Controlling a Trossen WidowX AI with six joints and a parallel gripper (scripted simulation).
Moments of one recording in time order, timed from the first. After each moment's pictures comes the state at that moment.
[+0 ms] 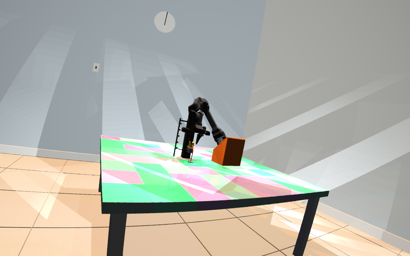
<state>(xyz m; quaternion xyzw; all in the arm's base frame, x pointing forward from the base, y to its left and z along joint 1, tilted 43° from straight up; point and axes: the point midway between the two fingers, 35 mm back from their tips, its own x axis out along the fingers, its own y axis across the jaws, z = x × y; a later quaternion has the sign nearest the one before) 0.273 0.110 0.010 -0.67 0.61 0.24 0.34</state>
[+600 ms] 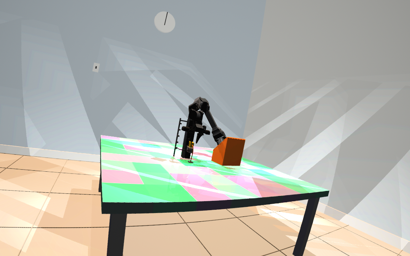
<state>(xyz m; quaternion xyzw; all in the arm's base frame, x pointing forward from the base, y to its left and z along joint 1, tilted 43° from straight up) 0.271 0.110 0.017 -0.68 0.61 0.24 0.34</state>
